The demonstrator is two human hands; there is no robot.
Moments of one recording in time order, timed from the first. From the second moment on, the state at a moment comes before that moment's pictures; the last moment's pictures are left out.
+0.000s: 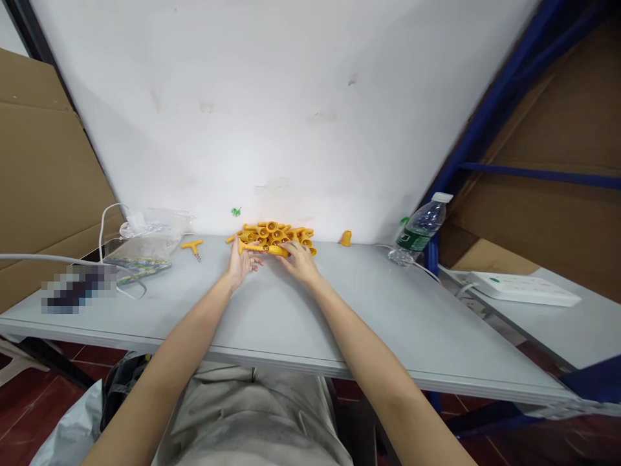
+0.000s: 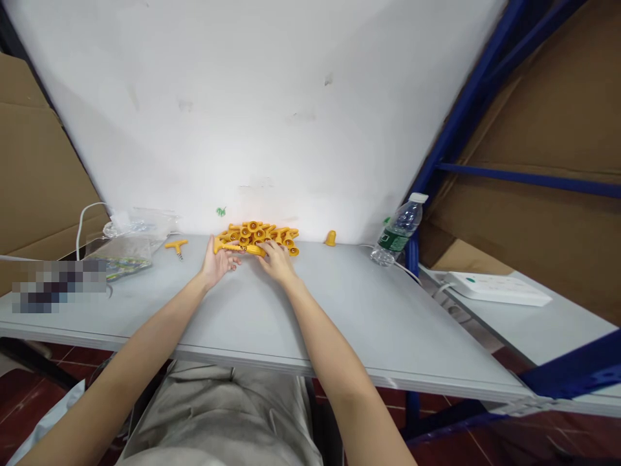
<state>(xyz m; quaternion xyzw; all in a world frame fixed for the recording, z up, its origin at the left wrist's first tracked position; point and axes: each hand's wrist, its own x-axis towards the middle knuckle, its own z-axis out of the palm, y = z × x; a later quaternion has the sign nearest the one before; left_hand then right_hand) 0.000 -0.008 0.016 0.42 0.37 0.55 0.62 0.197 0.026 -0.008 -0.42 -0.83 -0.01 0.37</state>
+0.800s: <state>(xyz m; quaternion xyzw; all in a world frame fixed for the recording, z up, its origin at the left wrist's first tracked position) -0.015 -0.010 0.011 0.66 0.55 0.48 0.18 0.205 0.042 -0.007 -0.35 -0.75 0.29 0.49</state>
